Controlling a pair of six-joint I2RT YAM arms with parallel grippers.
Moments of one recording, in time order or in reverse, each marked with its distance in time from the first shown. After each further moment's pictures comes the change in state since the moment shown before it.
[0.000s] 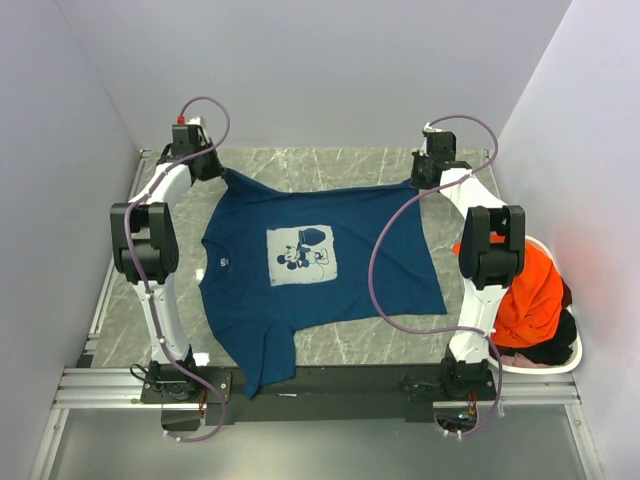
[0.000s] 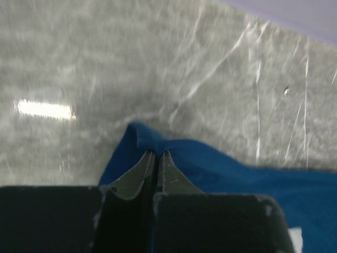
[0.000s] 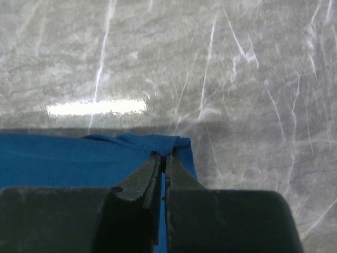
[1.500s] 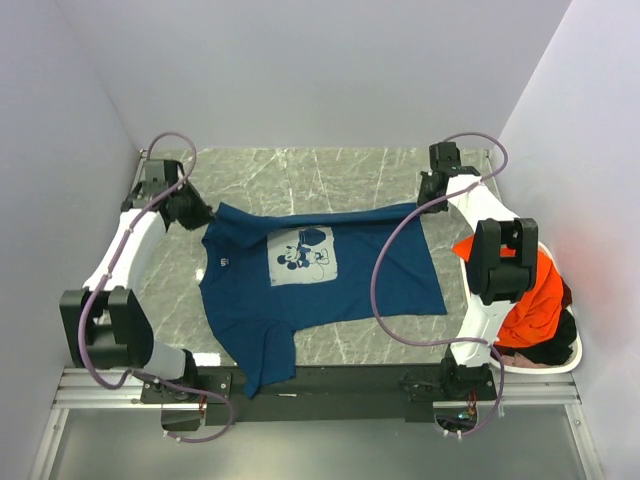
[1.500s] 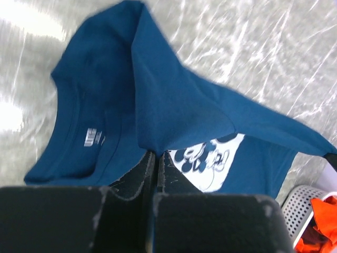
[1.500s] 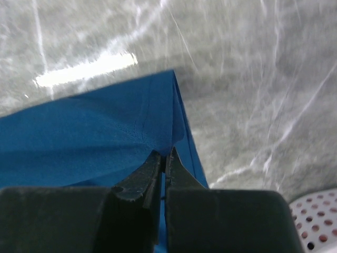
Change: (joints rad) left arm 0.010 -0.653 -0.489 -0.358 0.021 -0.301; right arm 0.000 -0.147 -0.110 -0.288 0.087 0.121
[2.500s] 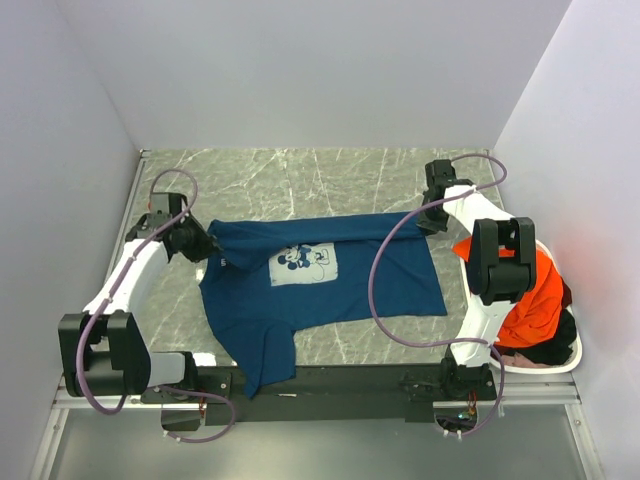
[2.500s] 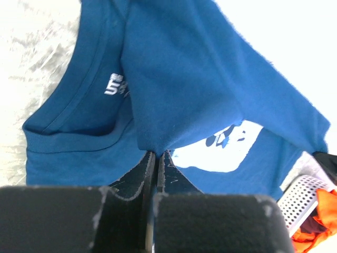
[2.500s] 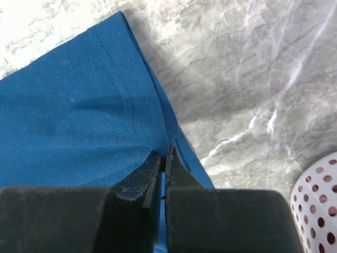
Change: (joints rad) left arm 0.000 -0.170 -0.342 0.059 0.023 -0.103; right arm 0.000 -0.009 -0.153 -0.020 0.069 0.140
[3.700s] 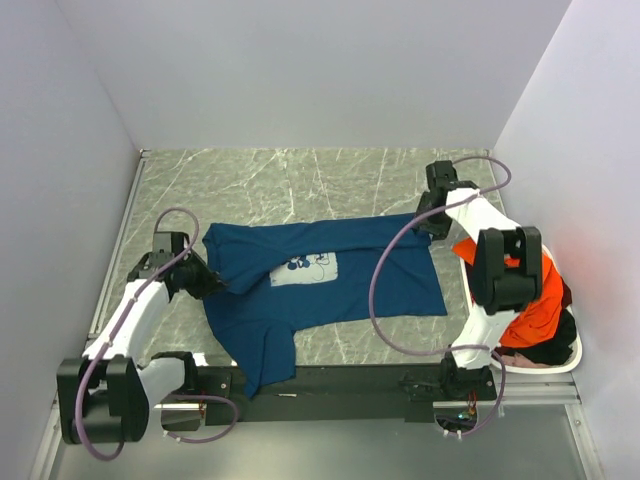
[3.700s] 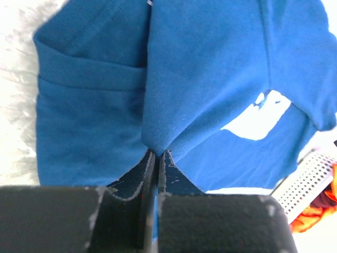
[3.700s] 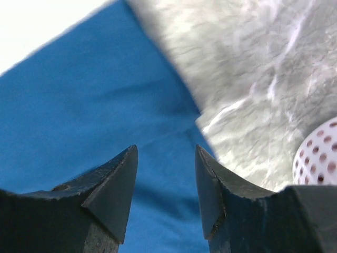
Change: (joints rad) left arm 0.000 -0.214 -0.278 -0.009 0.064 -0.049; right arm 0.013 -0.060 -0.034 -0.057 -0.013 0.050
